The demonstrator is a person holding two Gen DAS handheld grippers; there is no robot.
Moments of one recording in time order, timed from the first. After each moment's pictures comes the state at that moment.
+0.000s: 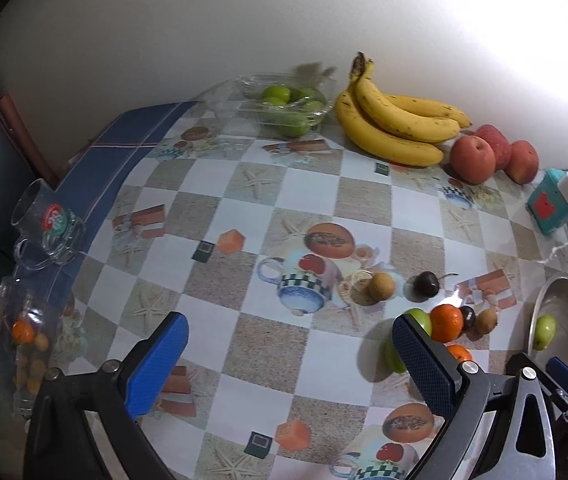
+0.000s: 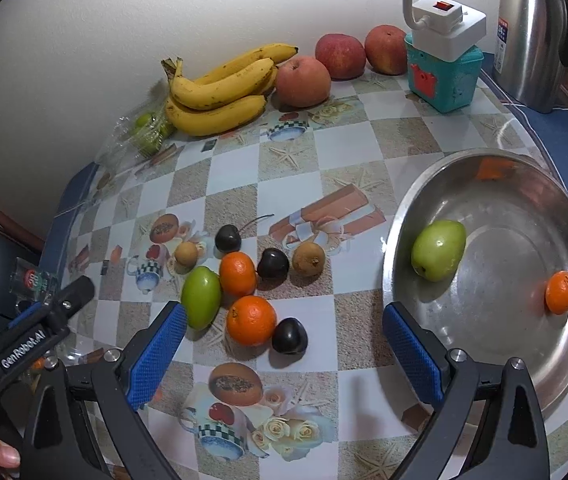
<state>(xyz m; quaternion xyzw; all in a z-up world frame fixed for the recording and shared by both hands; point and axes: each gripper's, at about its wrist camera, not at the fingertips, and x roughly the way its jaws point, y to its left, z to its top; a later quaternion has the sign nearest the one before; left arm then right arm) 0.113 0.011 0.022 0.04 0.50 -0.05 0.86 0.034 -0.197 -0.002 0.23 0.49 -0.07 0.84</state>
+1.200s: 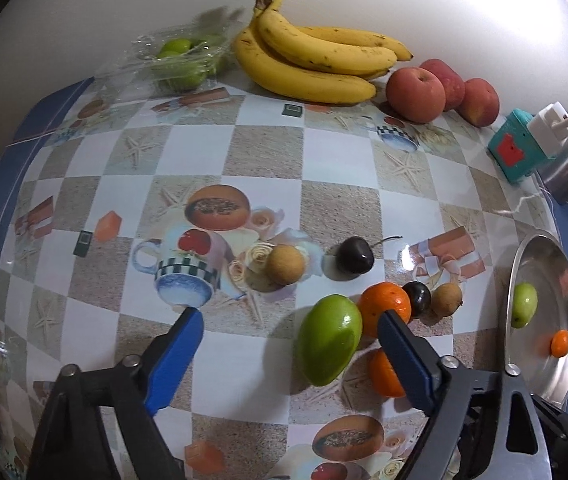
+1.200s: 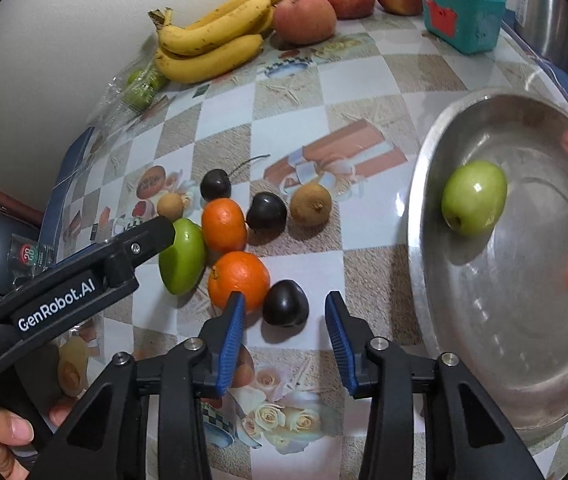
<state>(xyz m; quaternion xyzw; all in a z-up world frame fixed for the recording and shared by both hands) 0.133 -0.051 -0.031 0.05 0.56 -0.15 0.81 0.037 -0.199 -0.048 0.25 0.56 -0.04 0.79</state>
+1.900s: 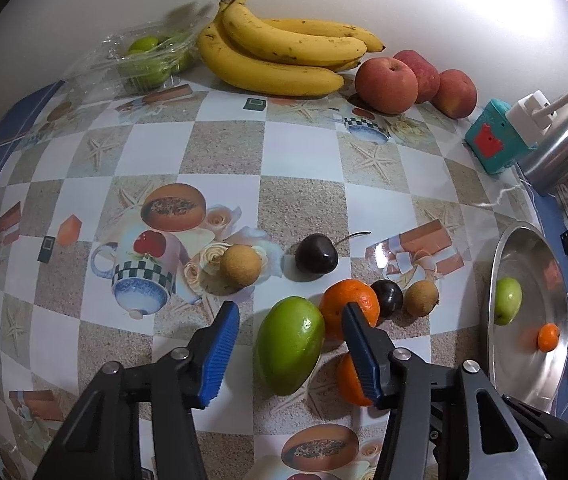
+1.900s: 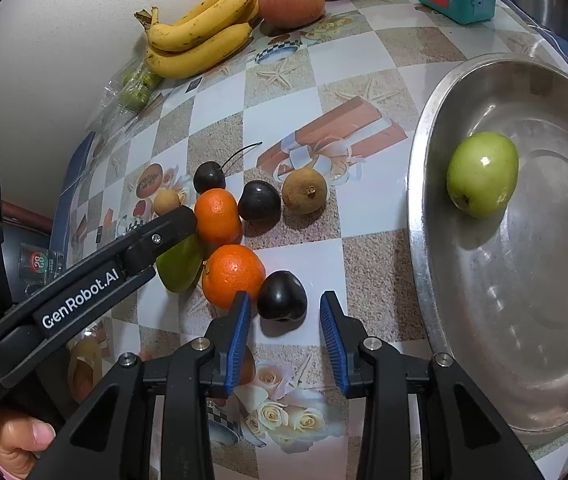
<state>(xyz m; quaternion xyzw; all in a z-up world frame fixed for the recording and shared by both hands) 0.131 -0.068 -0.040 0.04 0.56 -0.19 0.80 0.037 -0.208 -0.060 0.29 0.56 -0.03 0.77</state>
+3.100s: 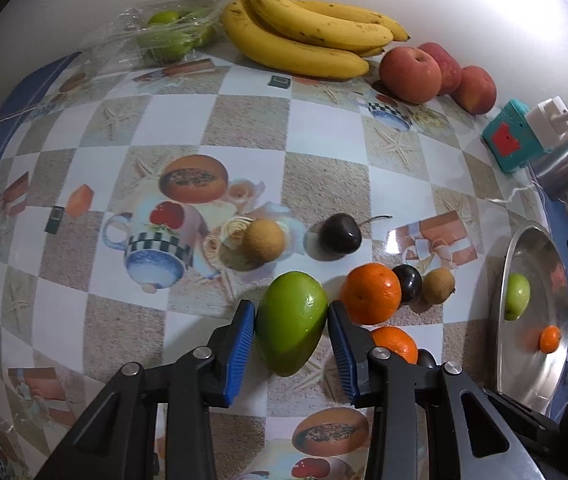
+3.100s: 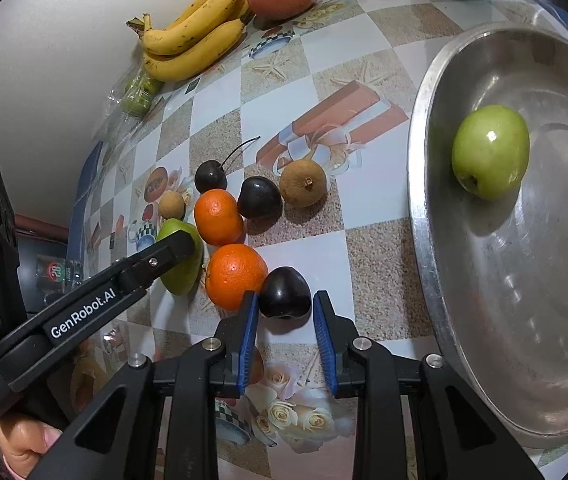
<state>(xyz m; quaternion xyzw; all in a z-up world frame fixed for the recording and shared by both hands) 0.132 -0.052 -0.044 0.02 0.59 -0.17 0.79 0.032 -0.215 -0.067 0.34 0.55 -0.01 0.76</state>
